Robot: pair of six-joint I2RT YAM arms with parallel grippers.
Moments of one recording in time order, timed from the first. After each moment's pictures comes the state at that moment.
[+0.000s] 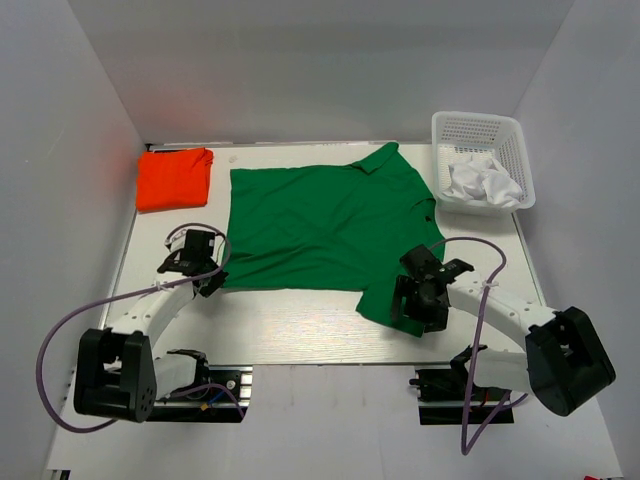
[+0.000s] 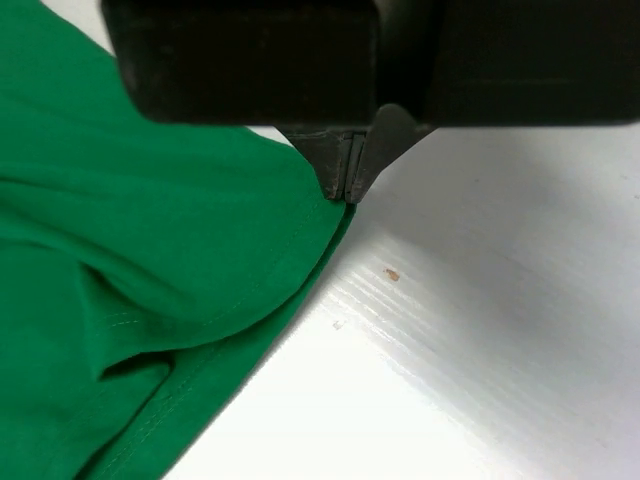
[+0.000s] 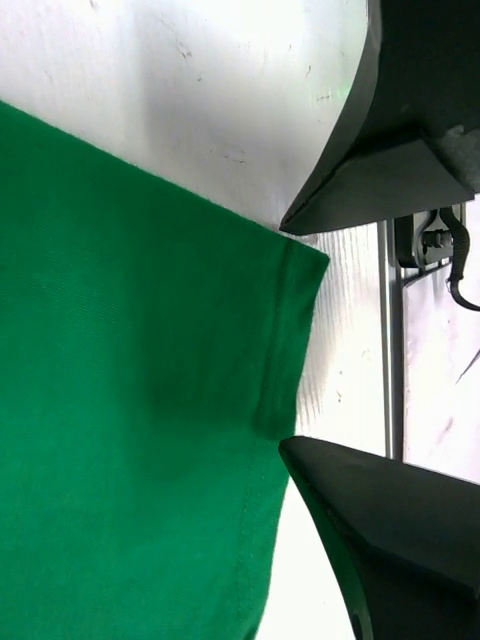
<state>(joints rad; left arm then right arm) -0.13 1.18 0.59 -0.48 -0.22 -0.82 0.56 1.21 0.60 -0.79 0.03 0.76</state>
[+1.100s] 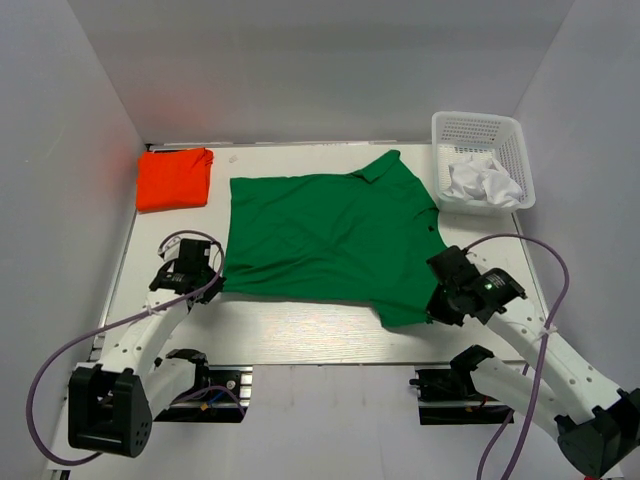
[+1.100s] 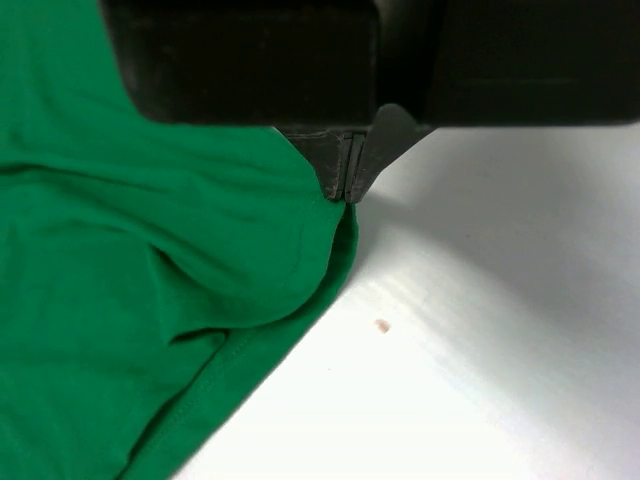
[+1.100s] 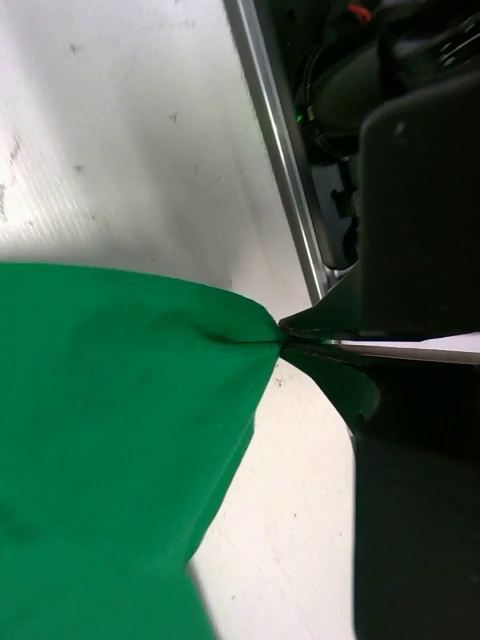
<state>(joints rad) -0.15 1.01 0.56 -0.56 -0.21 -0.89 0.58 0.84 0.74 -1.14 0.20 0.98</state>
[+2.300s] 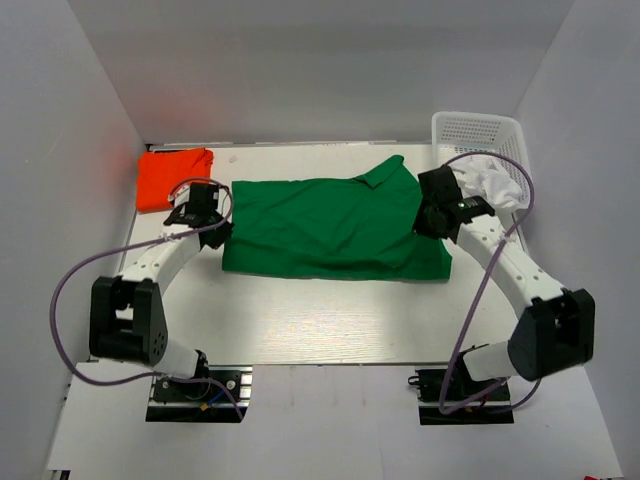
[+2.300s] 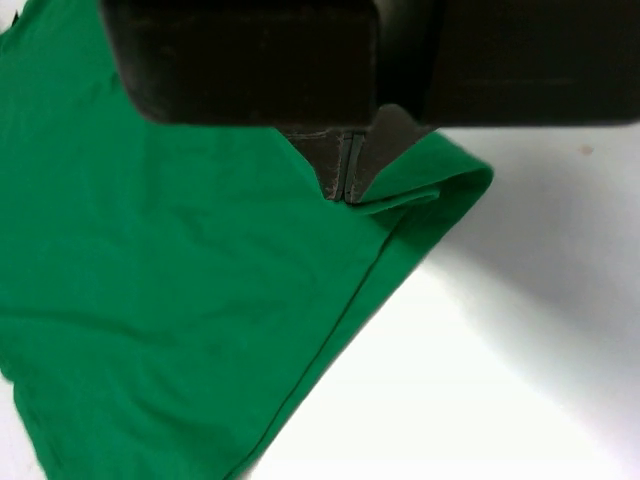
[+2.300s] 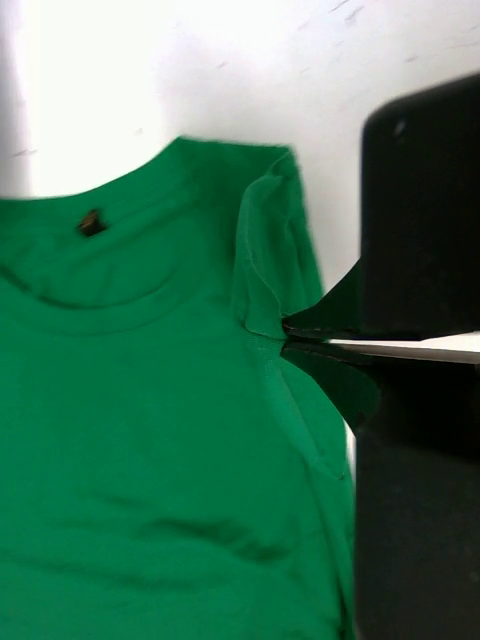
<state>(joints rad) -0.13 1.44 0.95 -0.44 -0.20 -0.90 0.37 1.37 1.15 -0.74 0.28 0.57</state>
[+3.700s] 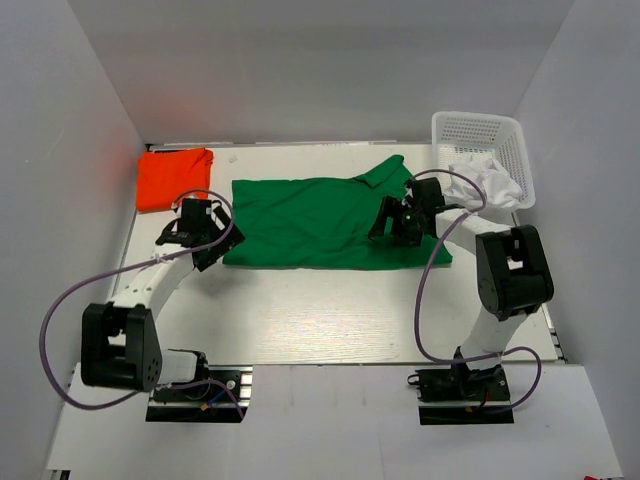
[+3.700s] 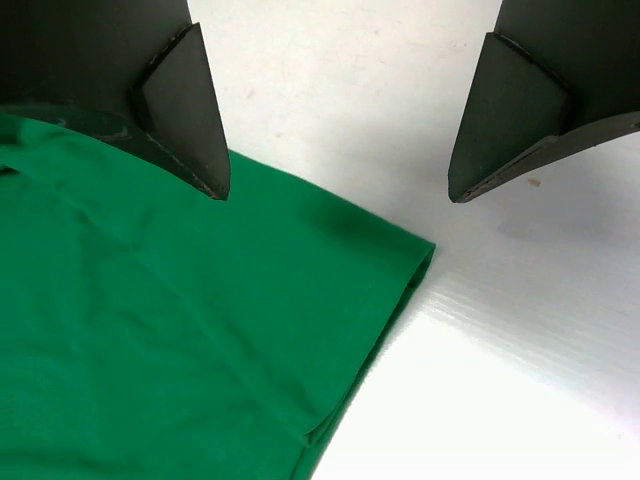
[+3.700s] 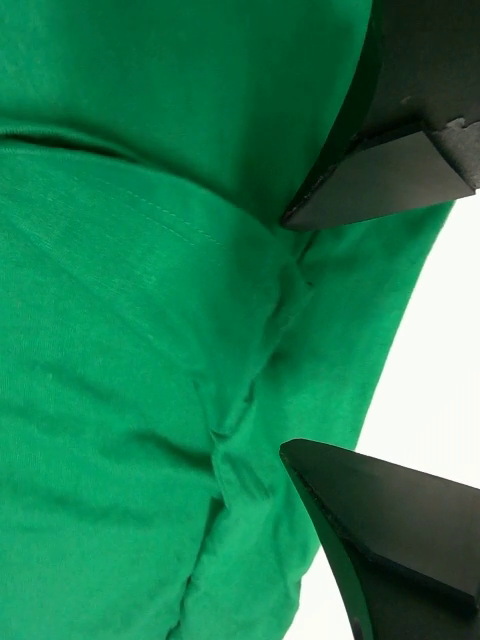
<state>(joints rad) -0.11 1.34 0.83 -0.42 -0.07 -0.70 0.26 1.75 1.04 -0.22 -0.31 0.44</state>
